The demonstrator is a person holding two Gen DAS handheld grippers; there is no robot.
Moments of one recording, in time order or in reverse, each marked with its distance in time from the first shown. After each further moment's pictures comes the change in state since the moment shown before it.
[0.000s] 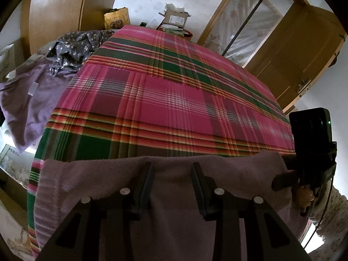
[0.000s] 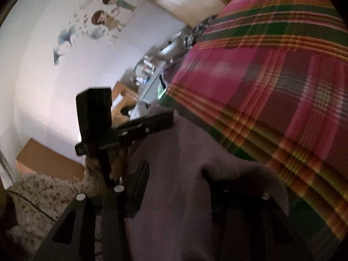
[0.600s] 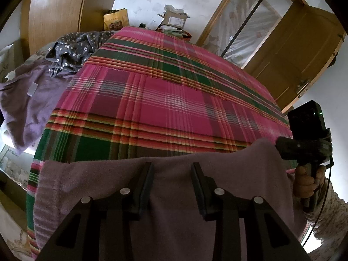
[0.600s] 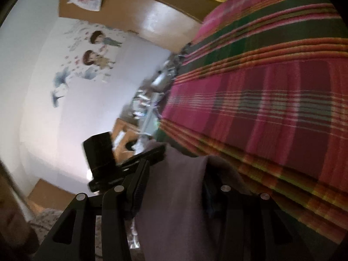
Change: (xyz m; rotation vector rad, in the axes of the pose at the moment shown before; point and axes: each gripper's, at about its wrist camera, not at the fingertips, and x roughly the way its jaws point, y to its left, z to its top) left arm 0.003 0.001 0.002 0.001 -0.010 -0.011; right arm -0.034 -0.027 0.008 0.183 -0.169 -0.002
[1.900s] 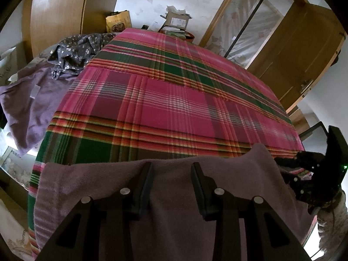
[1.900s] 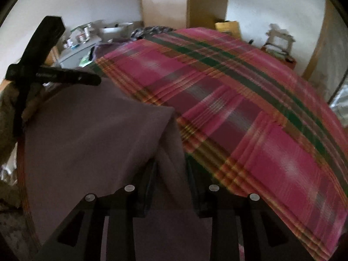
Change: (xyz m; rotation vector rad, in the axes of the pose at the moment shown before) left arm -0.001 -0.006 -0.002 0.008 -0.009 0.037; right arm 0.000 0.054 -0.069 -0.659 0.081 -0.796
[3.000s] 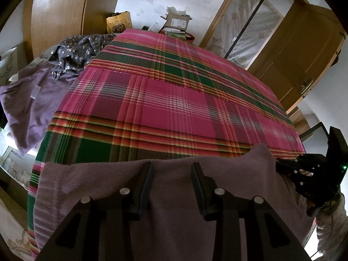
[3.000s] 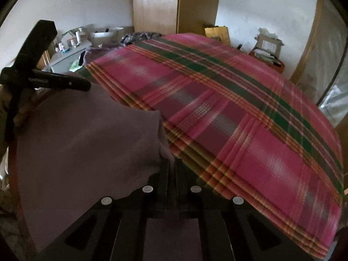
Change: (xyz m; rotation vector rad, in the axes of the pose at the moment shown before) left arm 0.000 0.001 -0.001 0.000 -0.007 0.002; right arm -0.005 -0.003 -0.004 0.025 -0.026 -0.051
